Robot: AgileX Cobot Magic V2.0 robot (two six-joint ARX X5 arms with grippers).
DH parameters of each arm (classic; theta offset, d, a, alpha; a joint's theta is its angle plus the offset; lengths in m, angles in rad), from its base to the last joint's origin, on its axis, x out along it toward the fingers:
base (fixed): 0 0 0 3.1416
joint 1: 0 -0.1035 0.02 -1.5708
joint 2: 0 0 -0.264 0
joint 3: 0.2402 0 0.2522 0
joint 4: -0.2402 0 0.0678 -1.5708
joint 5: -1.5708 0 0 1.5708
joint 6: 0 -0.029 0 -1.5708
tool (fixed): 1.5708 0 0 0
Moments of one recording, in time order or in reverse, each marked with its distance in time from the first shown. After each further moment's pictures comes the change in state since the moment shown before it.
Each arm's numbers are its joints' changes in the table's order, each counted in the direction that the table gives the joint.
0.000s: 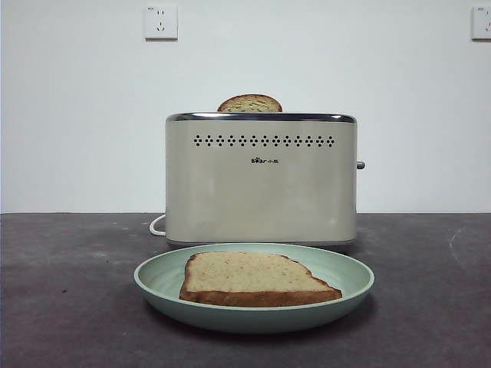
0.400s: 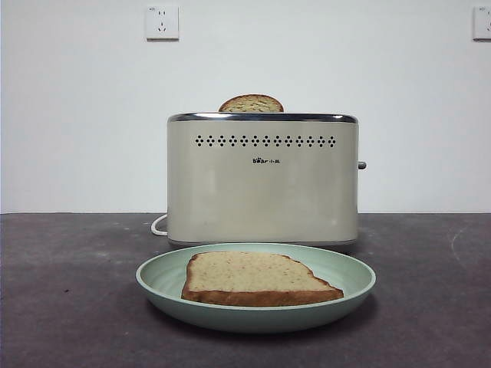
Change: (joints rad) left arm -0.007 0.125 0.001 -0.265 0.008 0.065; right arm 0.000 0.000 0.000 0.000 0.000 0.000
